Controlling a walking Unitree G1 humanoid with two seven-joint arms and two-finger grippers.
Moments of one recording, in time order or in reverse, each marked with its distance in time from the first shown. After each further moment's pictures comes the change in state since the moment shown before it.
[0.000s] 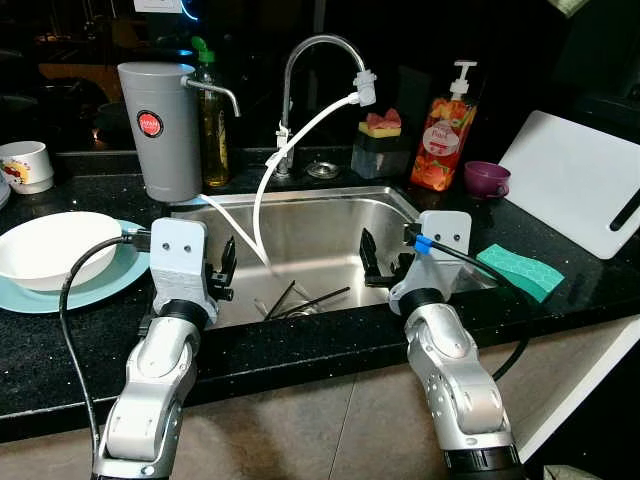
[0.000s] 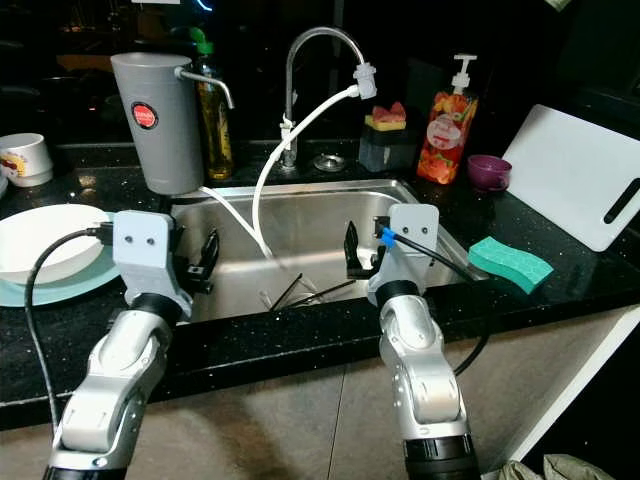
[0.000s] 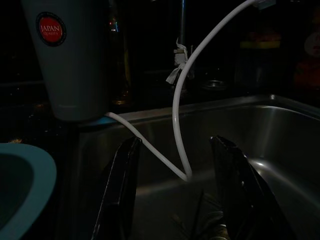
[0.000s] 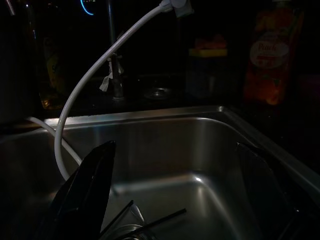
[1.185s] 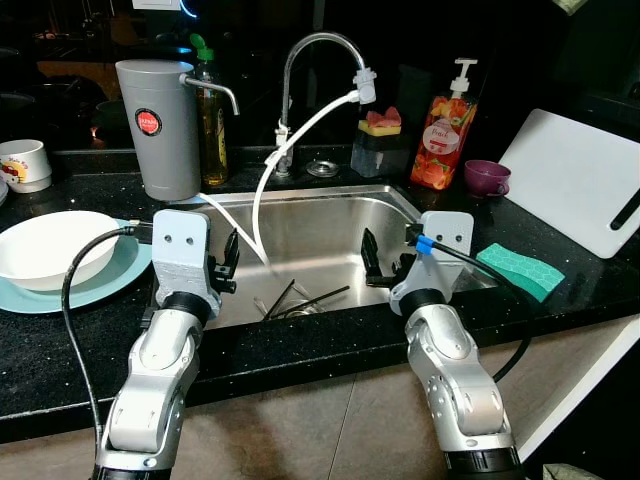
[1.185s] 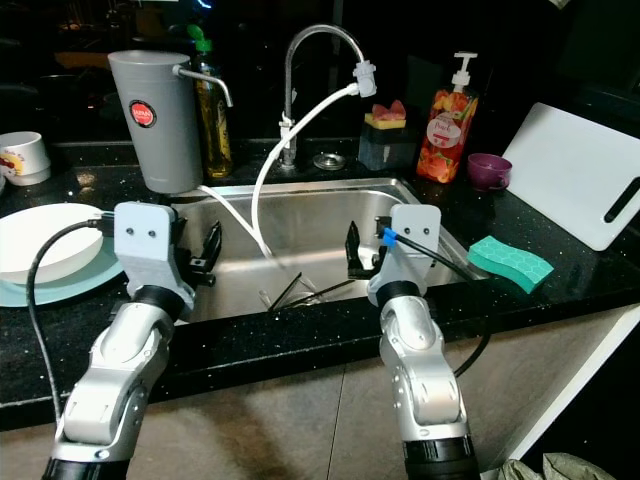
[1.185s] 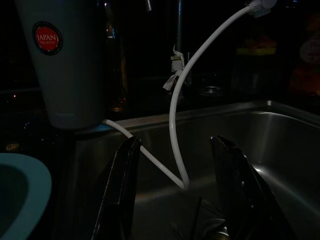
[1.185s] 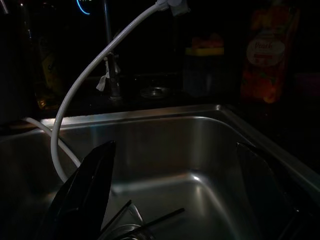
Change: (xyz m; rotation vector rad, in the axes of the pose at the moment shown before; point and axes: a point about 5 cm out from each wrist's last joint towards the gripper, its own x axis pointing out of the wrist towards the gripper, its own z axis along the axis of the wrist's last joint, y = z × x) left arm 0.004 -0.003 0.006 -0.004 -0.022 -0.008; right arm -0.001 -0.001 0.000 0.003 -0.003 -0.012
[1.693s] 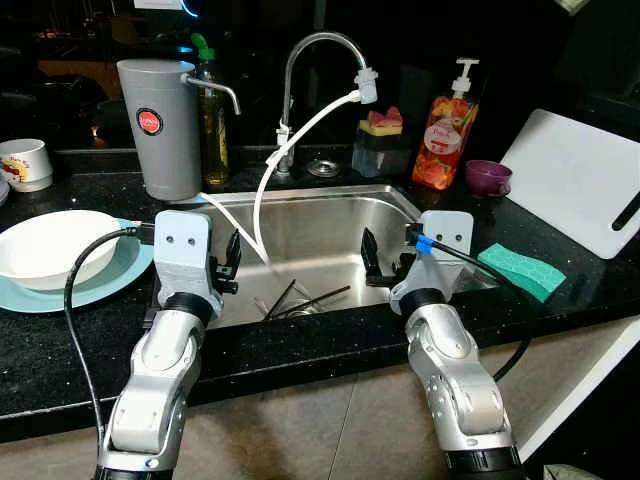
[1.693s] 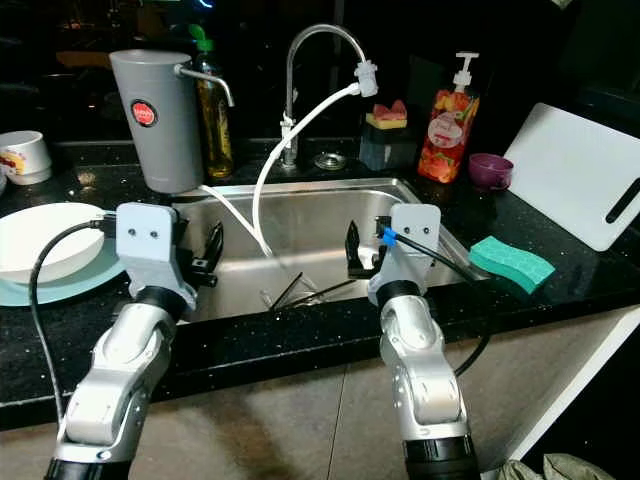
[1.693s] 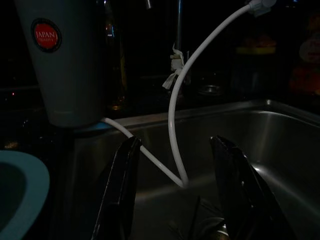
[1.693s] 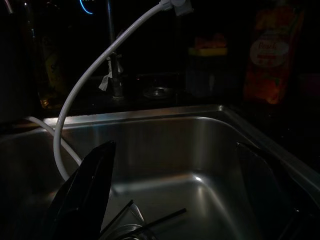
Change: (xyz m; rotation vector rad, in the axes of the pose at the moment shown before) left arm -0.001 -0.001 -0.001 -0.005 0.004 0.000; right arm 0.000 0.001 0.000 -0.002 -0.001 0.009
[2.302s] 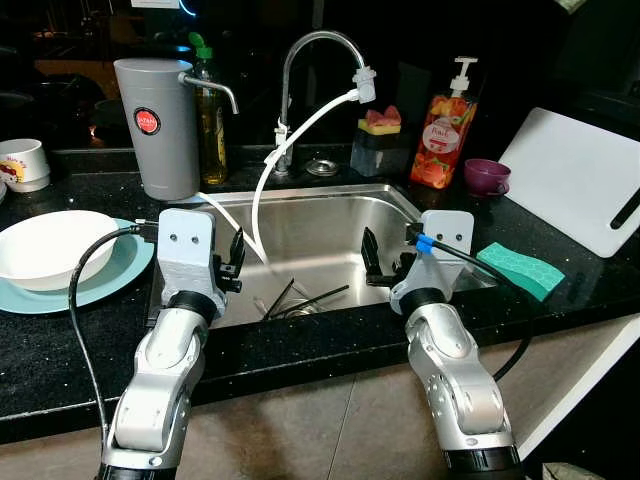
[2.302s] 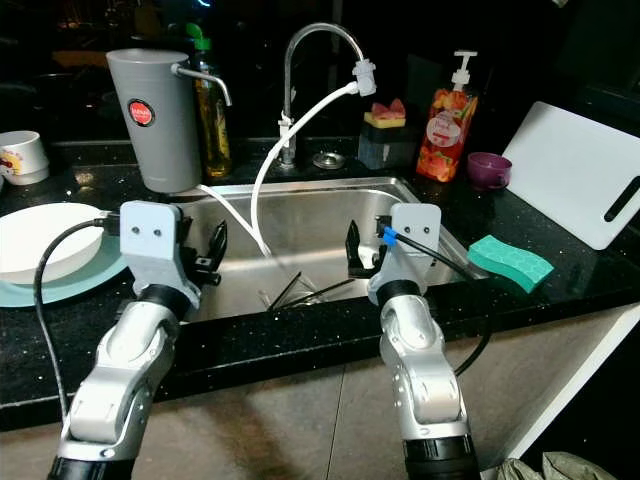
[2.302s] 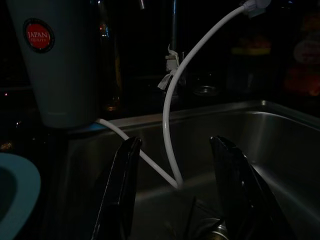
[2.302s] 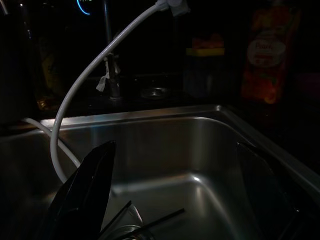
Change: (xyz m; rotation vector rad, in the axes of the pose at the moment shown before) left arm 0.002 -0.003 0.001 -0.008 -0.002 -0.009; right arm 0.001 0.000 0.001 0.003 -0.002 -0.005
